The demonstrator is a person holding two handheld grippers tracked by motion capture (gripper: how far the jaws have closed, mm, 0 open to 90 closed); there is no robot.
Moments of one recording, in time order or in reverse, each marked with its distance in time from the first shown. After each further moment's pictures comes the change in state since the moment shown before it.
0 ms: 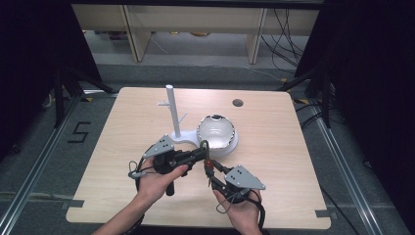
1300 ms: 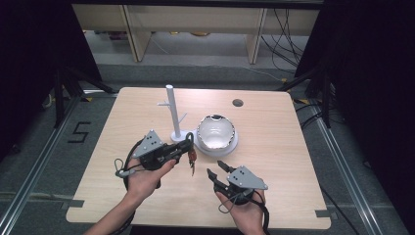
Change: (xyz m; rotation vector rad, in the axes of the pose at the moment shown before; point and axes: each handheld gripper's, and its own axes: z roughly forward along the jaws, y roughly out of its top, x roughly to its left) left arm 0.014 0.013 -0.027 -0.006 0.179 0.141; right arm -0.007 -0.004 -0.005 0.048 -0.008 -0.019
